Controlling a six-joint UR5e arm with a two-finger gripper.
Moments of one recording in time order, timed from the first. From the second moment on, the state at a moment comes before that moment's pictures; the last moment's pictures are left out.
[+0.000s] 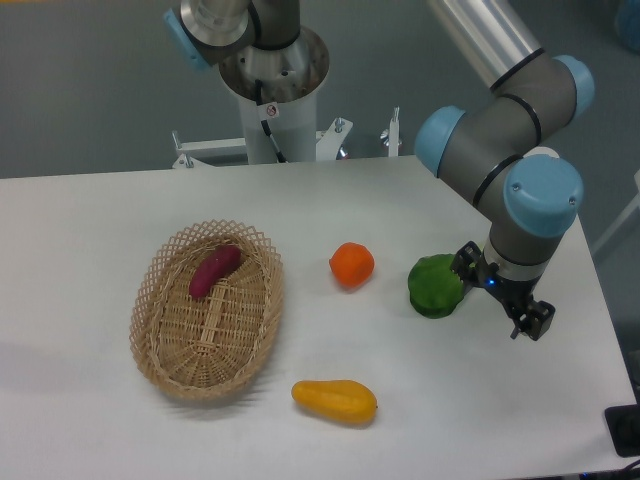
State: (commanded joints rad) arm 2.64 -2.10 -1.37 -1.15 1.59 1.52
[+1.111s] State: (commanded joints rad) arm 2.52 -2.04 -1.48 -1.15 1.57 1.34
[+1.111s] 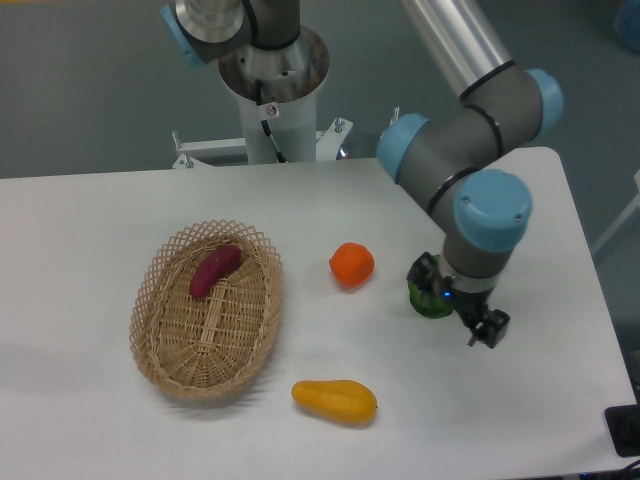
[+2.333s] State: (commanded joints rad) arm 2.16 -1.88 -1.79 -1.14 1.46 0.91
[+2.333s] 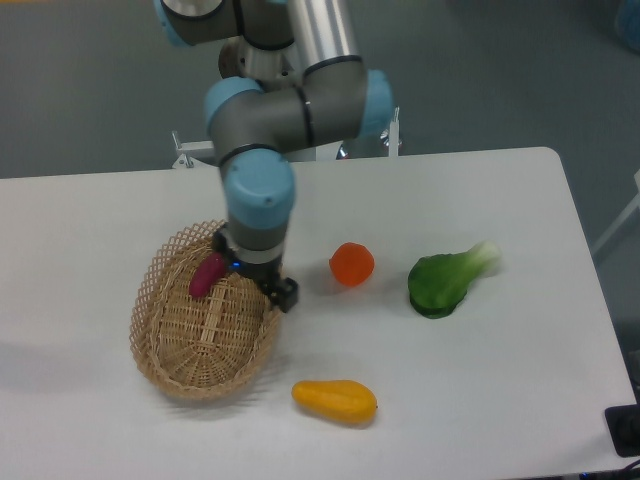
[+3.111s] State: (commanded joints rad) arm 2.11 -1.90 -1.88 -1.07 1.47 0.72
